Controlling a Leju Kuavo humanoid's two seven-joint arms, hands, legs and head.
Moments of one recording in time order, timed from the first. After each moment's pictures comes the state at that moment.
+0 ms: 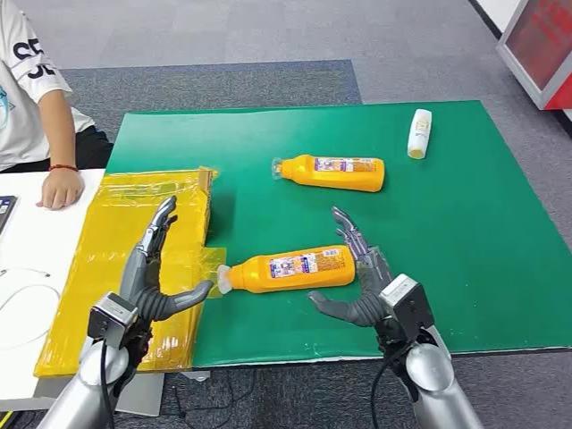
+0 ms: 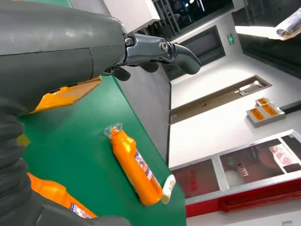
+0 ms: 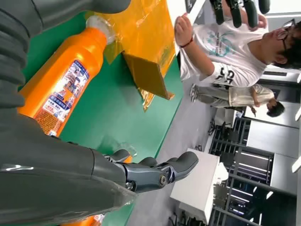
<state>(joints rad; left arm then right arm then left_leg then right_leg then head) -0.12 0.08 -0.38 -1.54 -0.23 0.06 -0.53 -0.08 -0.01 0.31 -1.64 -0.02 0.07 -0.44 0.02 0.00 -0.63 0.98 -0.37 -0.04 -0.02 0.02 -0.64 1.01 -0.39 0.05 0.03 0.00</state>
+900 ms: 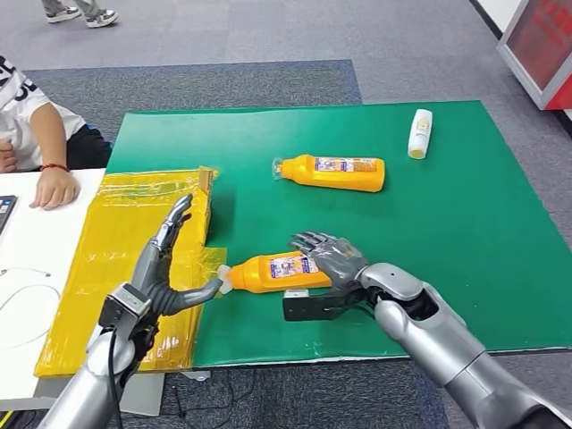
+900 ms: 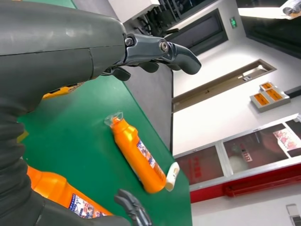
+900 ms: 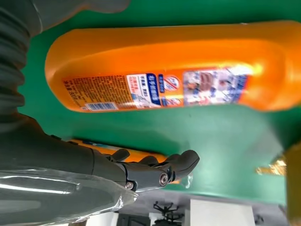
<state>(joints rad) -0.16 0.06 -0.37 -1.49 -0.26 -0.01 -0.52 -0.53 -0.18 0.74 -1.25 0.71 0.19 -0.19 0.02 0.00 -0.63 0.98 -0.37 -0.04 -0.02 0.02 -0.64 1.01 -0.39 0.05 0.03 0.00</state>
